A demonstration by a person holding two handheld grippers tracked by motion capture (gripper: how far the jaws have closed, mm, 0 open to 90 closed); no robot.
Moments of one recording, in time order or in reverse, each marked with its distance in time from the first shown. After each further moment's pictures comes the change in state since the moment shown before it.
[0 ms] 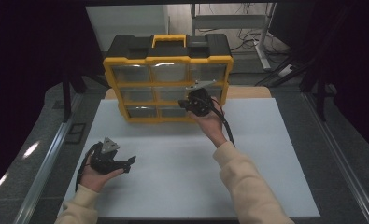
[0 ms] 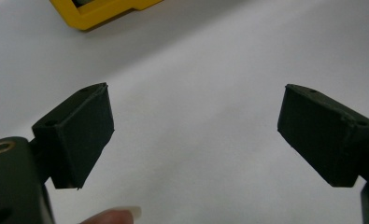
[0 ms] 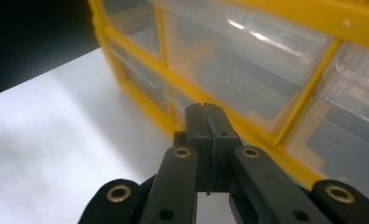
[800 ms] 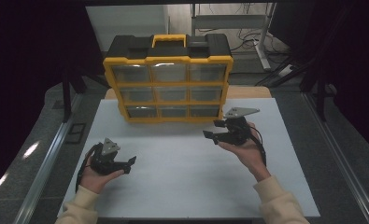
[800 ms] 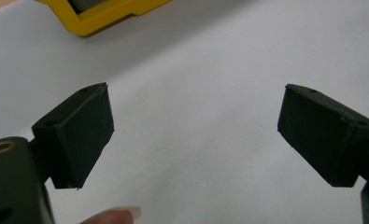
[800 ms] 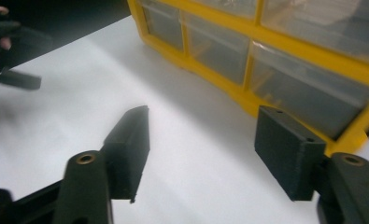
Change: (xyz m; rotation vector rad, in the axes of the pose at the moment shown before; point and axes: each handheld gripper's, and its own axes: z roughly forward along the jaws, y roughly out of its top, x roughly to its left) left arm -0.004 -0.001 -0.004 -0.018 0.010 0.018; right arm -0.002 -0.089 -0.105 -0.011 0.047 0.050
